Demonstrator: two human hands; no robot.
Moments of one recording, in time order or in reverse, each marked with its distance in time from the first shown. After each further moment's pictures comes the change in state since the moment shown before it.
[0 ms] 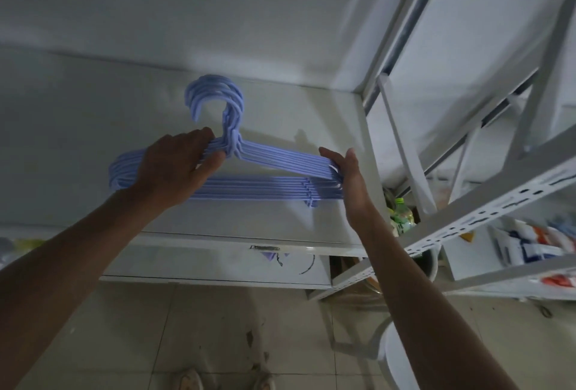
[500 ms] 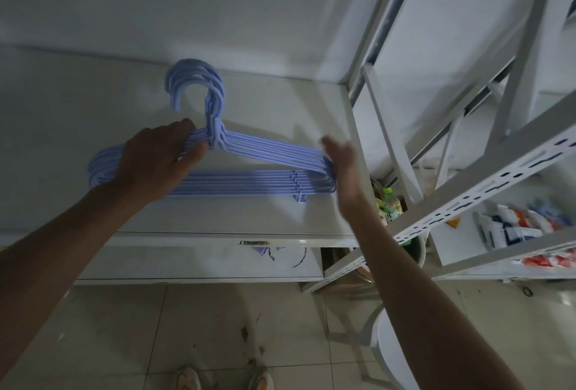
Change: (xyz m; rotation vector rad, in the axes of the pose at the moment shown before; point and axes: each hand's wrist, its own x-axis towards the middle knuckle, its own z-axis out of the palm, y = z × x) left_hand 0.004 -0.008 0.005 0.014 -0.005 -0.004; right_hand 0.013 0.012 -0.011 0.074 0.113 -0.076
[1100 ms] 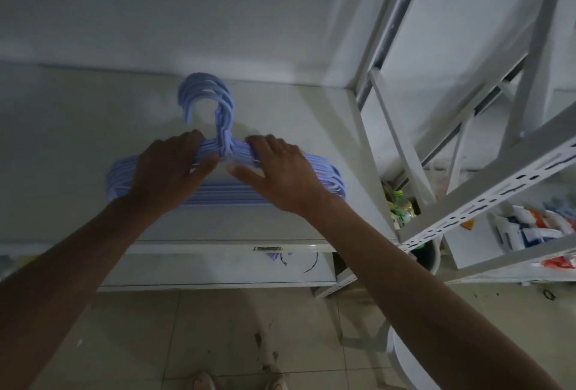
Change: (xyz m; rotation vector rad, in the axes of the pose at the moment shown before) left_hand -0.002 -0.012 0.010 0.051 0.044 -0.016; right_hand -0.027 -0.055 0.102 -1.000 -0.213 -0.750
